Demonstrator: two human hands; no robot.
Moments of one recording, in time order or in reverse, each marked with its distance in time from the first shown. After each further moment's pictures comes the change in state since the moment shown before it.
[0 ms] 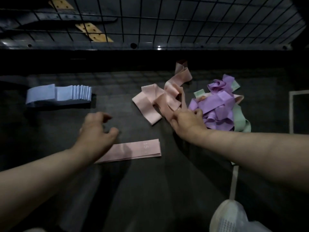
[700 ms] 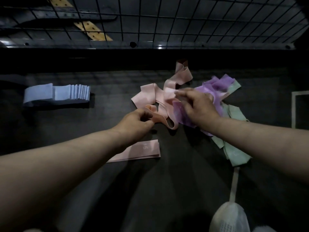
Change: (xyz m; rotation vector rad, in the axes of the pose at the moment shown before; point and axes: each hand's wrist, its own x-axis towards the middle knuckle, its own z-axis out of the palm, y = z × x) left_hand 0.011 0.071 0.042 -0.443 -0.416 0.032; right_hand 0.022 0.042 -0.020 0.476 0.292 -0.162
